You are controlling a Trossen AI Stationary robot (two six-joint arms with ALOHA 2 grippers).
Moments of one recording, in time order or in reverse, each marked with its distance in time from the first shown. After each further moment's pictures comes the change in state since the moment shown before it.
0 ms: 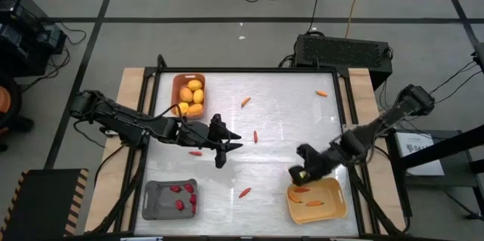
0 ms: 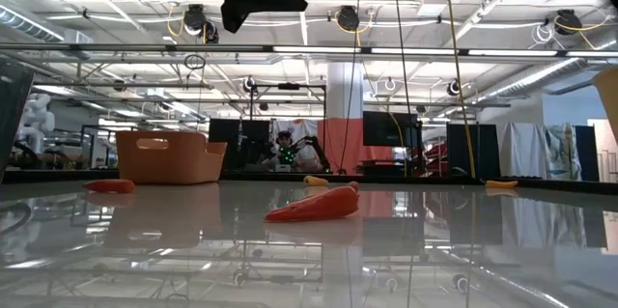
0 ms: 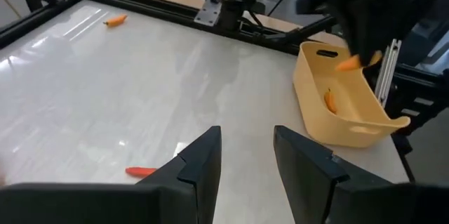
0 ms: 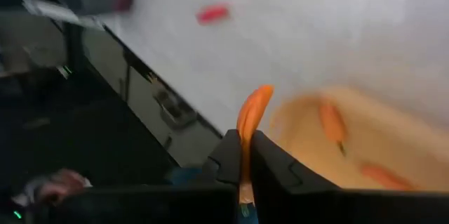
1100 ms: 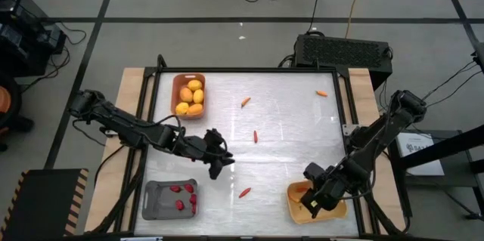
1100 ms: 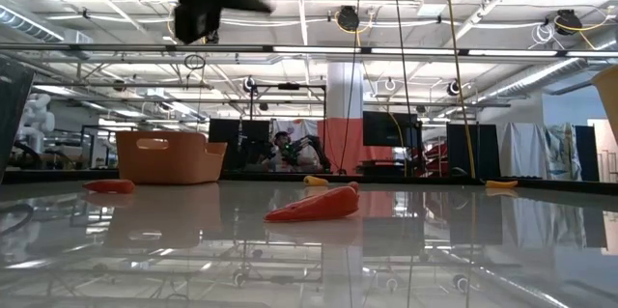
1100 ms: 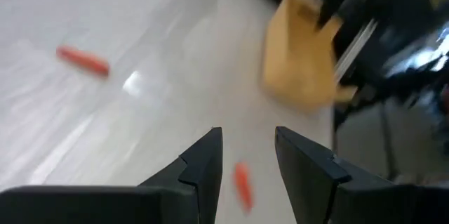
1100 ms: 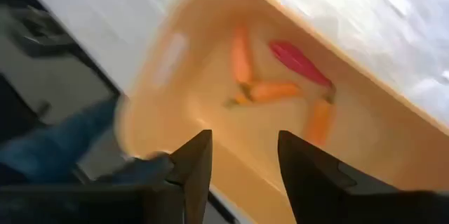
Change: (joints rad) left arm -0.119 -0.006 0.000 -0.160 0.046 -0.454; right arm 0.233 0.172 0.076 -0.215 0.059 -0.077
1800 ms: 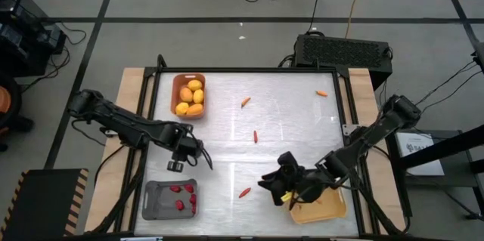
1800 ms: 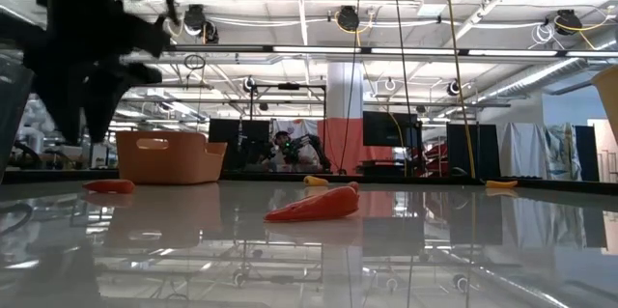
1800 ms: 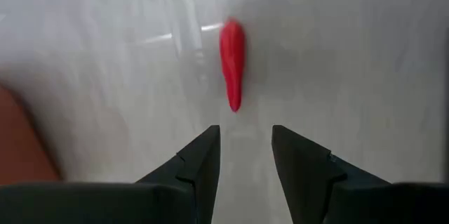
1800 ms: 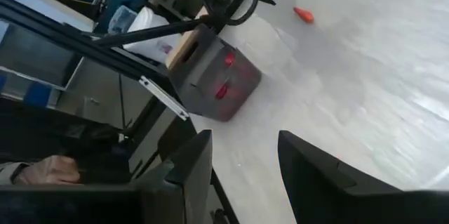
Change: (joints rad) left arm 0.066 -0.020 -0.077 -0.874 0.143 0.711; right arm -0.151 0.116 0.113 0.592 0.520 -0.339
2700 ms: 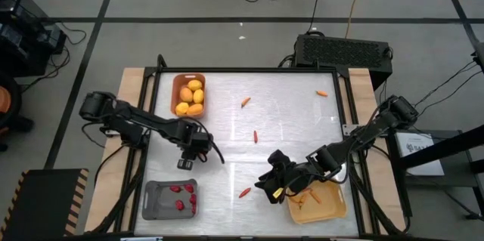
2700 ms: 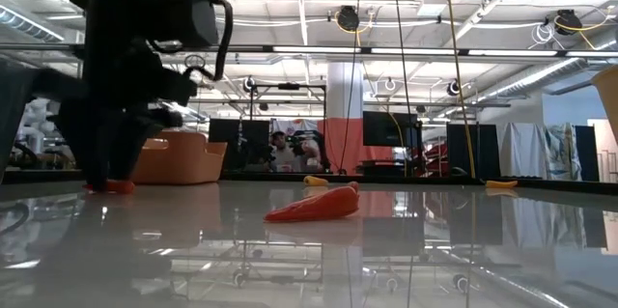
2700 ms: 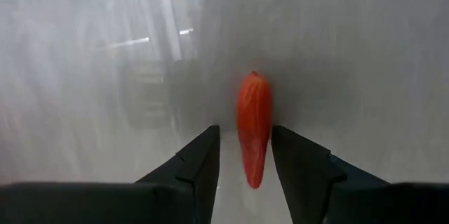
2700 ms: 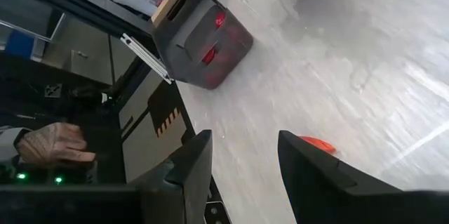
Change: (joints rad) left arm 0.134 0.161 -0.059 0.231 0.102 0.111; right arm -0.099 0.028 -0.001 -0.016 -0.238 -0.088
